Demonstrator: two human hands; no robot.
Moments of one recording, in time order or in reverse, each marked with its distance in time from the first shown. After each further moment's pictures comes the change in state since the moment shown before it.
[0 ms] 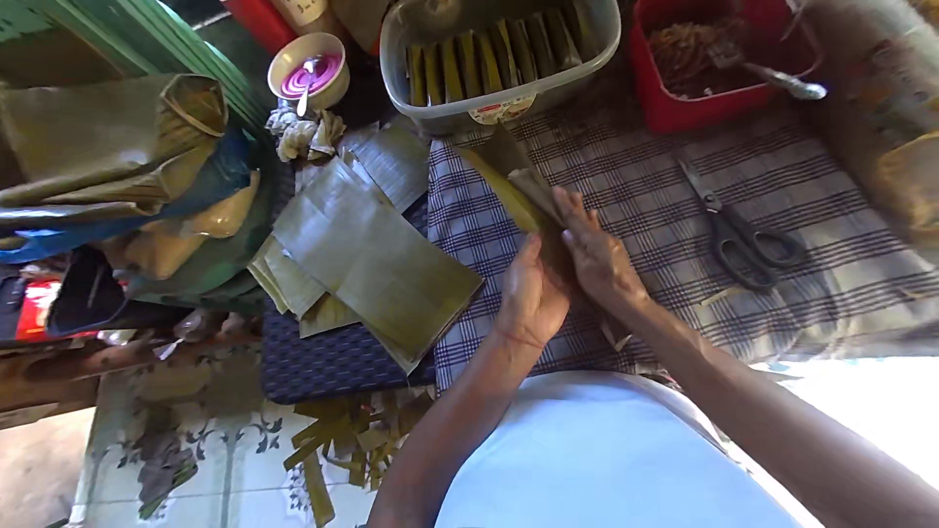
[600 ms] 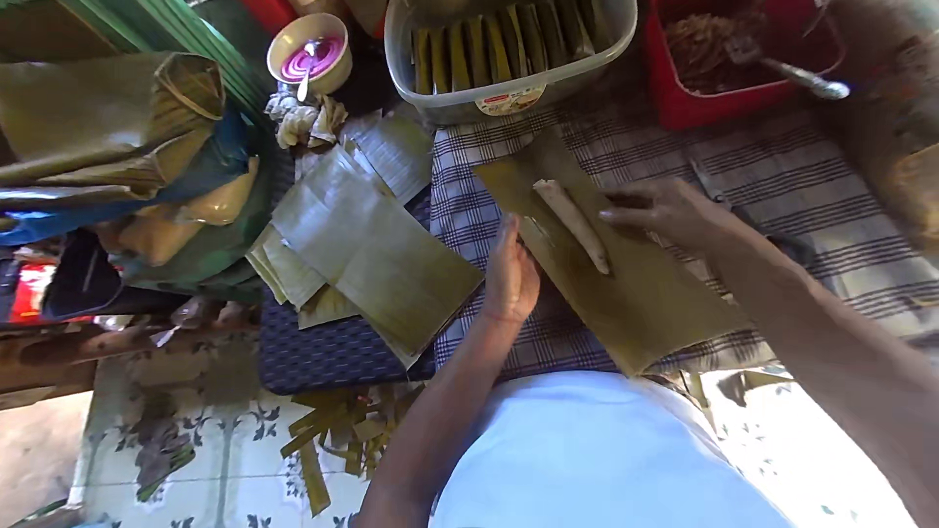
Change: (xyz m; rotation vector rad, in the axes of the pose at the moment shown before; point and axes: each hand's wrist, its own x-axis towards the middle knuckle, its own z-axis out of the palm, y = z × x) left_hand 0.019 0.011 -0.028 0.295 0.001 0.271; right_hand 0.045 0.020 -0.089 0.122 -0.317 0.285
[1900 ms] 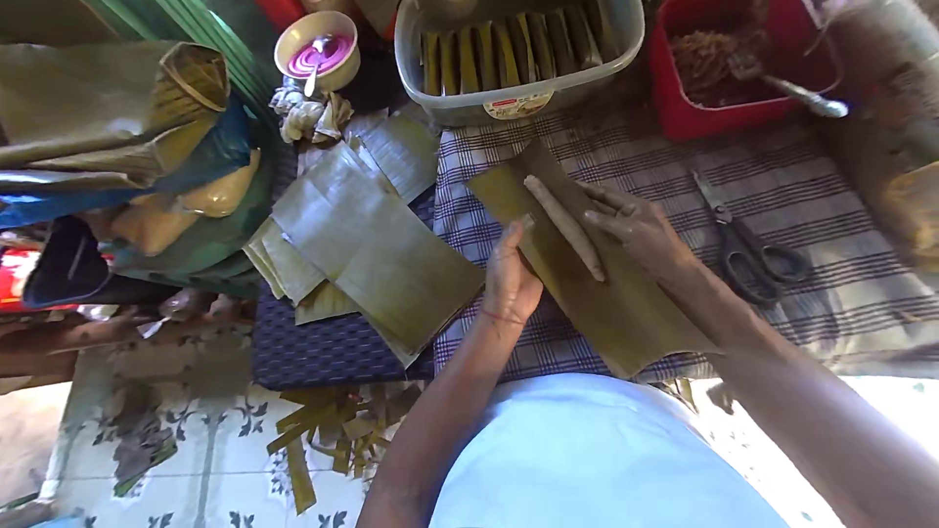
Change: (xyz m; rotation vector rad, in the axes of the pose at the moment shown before) left_hand 0.007 0.005 0.006 -0.208 0.149 -0.126; right_hand 0.005 0.010 0.044 0.303 0.118 -0.083
